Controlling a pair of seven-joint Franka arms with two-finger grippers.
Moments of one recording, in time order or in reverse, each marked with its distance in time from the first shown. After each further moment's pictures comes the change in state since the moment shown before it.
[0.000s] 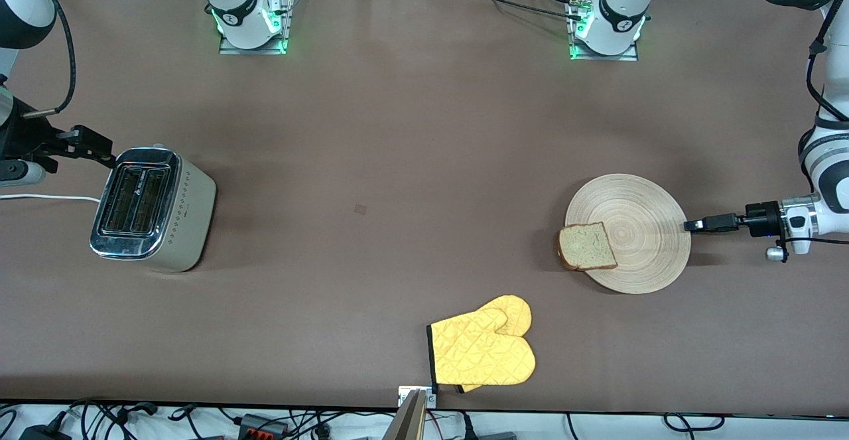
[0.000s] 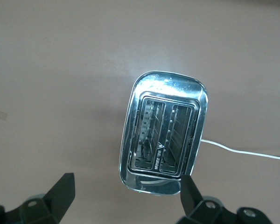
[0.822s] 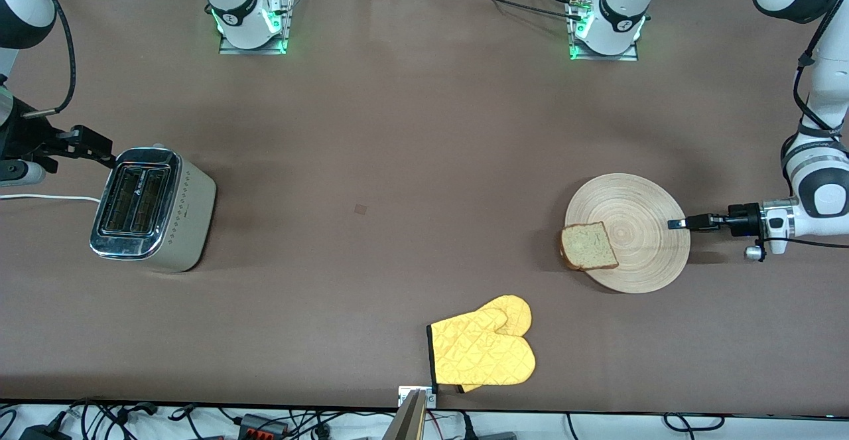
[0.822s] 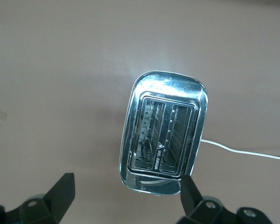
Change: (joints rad) left arm 0.002 0.059 -0.007 0.011 -0.011 -0.027 0.048; right arm 0.000 0.000 0.000 0.000 0.000 0.000 0.000
